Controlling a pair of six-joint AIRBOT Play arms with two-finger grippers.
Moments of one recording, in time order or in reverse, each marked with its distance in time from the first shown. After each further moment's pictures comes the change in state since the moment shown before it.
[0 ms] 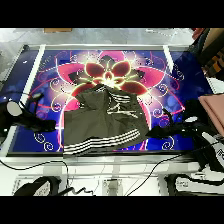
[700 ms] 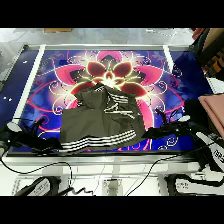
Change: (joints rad) left arm 0.288 -0.067 -0.298 -0.168 -0.035 0.221; right arm 0.113 0.000 0.000 0.009 -0.042 -0.020
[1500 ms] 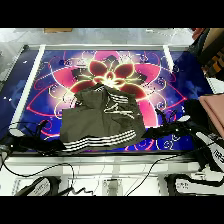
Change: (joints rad) left arm 0.016 -0.001 -0.098 -0.134 0.115 0.153; right arm 0.003 0.000 0.000 0.000 -0.003 -0.001
